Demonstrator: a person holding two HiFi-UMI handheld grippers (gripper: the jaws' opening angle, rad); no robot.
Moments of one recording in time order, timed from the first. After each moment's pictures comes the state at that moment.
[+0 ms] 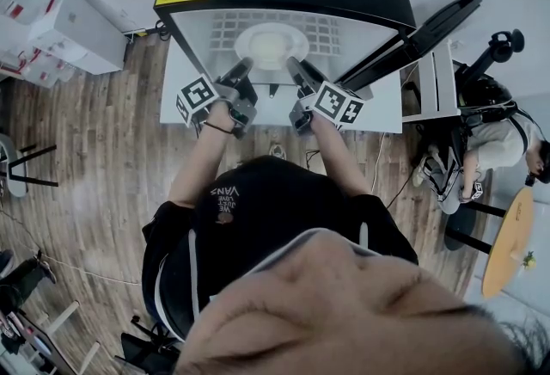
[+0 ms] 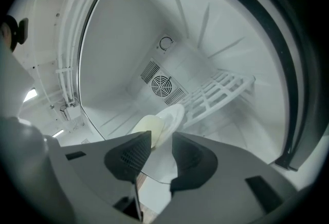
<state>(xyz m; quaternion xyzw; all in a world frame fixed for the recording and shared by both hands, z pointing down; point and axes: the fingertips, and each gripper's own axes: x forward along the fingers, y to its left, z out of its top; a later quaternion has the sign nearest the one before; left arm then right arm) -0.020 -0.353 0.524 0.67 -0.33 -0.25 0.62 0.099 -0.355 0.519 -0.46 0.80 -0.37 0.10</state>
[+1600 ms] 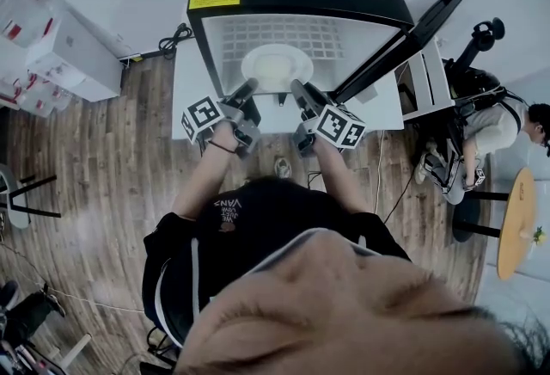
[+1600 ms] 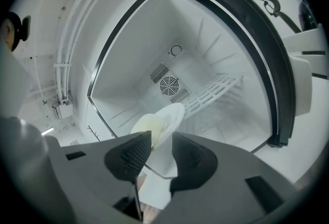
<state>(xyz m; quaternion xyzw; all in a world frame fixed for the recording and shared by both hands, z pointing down) -0.048 -0.317 0.515 0.70 -0.28 -0.22 0.62 0.070 -0.302 0.505 -0.52 0.78 -0.34 0.10</state>
